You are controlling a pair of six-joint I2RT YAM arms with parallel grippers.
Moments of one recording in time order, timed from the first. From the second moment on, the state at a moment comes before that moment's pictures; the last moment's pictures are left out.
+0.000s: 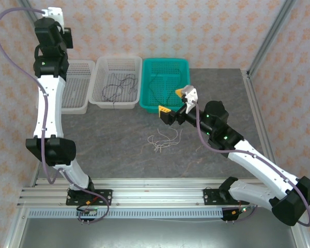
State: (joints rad) left arm 0.16 1.76 2.12 -0.47 -0.28 0.19; right arm 0.68 1.02 0.90 0.10 -0.17 0.03
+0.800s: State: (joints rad) left arm 0.27 1.86 1.95 -0.50 -0.02 -0.20; right arm 0.68 1.07 0.90 -0.05 -0.01 0.14
